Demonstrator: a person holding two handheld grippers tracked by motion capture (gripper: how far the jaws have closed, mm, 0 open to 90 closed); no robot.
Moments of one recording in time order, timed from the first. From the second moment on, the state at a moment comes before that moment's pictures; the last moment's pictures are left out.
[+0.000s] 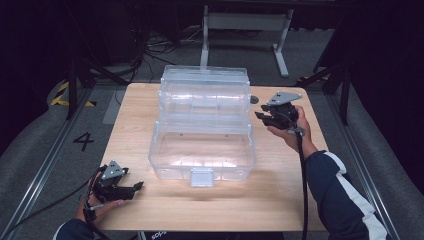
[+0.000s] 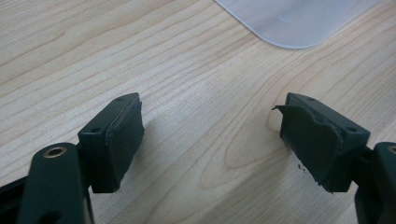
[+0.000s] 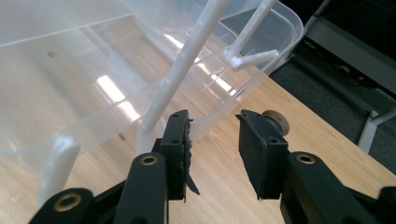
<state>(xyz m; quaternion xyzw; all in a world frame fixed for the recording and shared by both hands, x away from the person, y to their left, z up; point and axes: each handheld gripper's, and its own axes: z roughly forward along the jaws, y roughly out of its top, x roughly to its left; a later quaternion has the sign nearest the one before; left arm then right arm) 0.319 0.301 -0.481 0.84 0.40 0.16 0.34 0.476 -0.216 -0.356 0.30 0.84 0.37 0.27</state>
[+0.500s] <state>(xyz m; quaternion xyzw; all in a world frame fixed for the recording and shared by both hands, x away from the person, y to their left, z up) 0.319 0.301 -0.481 0.84 0.40 0.16 0.34 0.440 -0.238 -0.379 0.29 0.84 0.37 0.26</state>
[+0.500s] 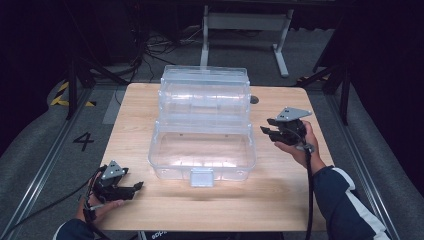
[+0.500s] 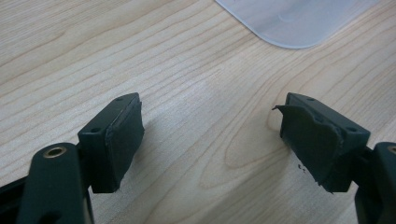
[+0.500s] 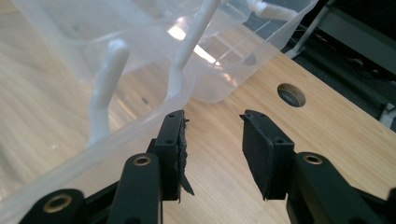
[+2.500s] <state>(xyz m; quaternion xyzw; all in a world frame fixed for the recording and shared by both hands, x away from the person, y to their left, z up) 0.317 0.301 -0.481 0.83 0.41 0.16 0.34 0.353 -0.326 -0.472 0.36 0.85 0.30 0.23</state>
